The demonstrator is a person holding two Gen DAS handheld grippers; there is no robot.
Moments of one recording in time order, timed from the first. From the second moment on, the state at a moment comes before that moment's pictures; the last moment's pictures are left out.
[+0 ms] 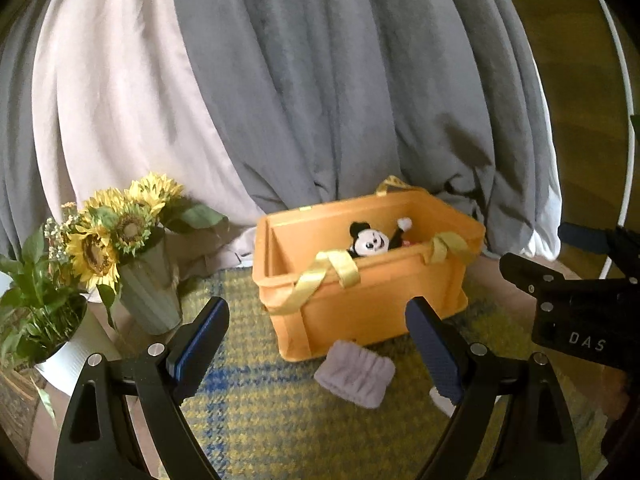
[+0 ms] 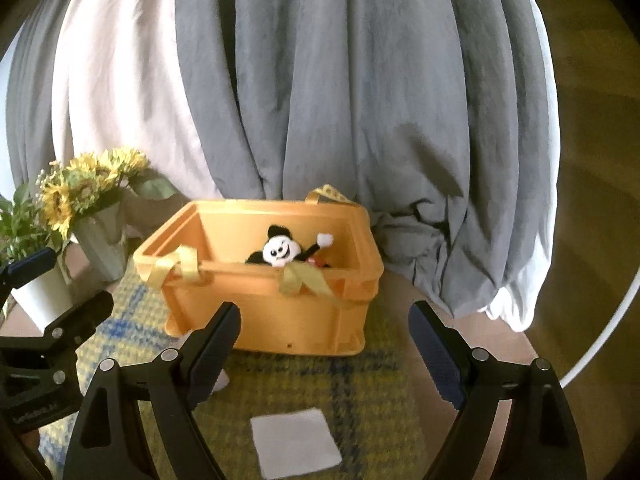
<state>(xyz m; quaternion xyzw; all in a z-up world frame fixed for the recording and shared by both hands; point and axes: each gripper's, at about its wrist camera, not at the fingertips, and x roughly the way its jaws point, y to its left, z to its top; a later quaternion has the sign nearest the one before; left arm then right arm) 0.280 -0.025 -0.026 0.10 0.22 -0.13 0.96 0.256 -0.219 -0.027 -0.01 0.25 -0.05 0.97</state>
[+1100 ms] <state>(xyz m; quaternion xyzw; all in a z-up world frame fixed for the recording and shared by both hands) 0.332 -0.037 -0.135 0.19 0.30 -0.25 0.90 0.259 -0.189 -0.148 0.02 0.39 -0.10 0.92</state>
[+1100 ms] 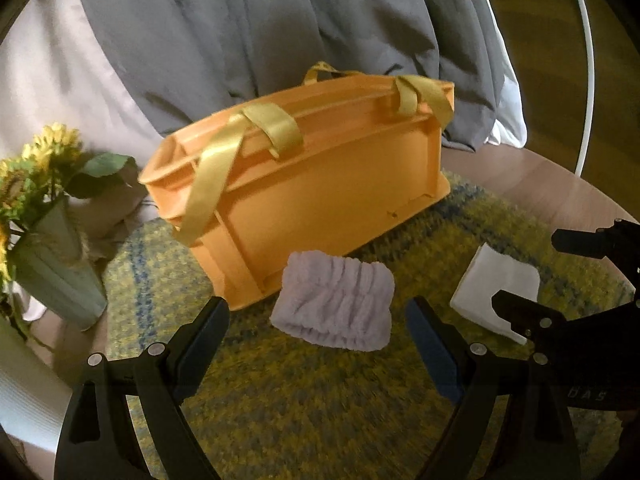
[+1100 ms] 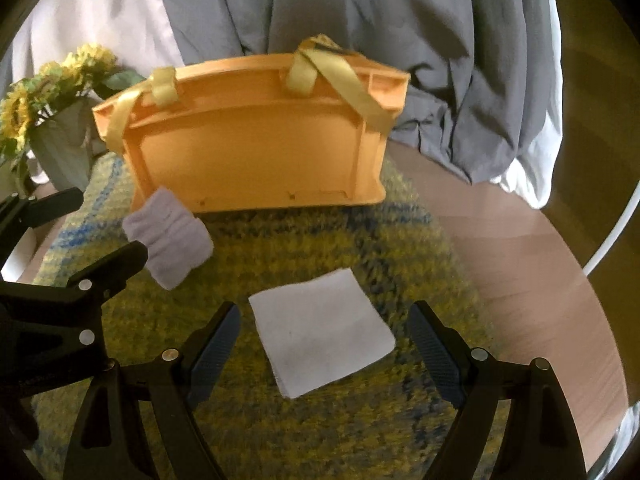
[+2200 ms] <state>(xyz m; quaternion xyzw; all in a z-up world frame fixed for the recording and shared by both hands) 0.348 -0.059 -0.164 0.17 0.36 -0.27 0.87 0.271 -0.204 -0.169 0.05 0.42 -0.09 0.90</state>
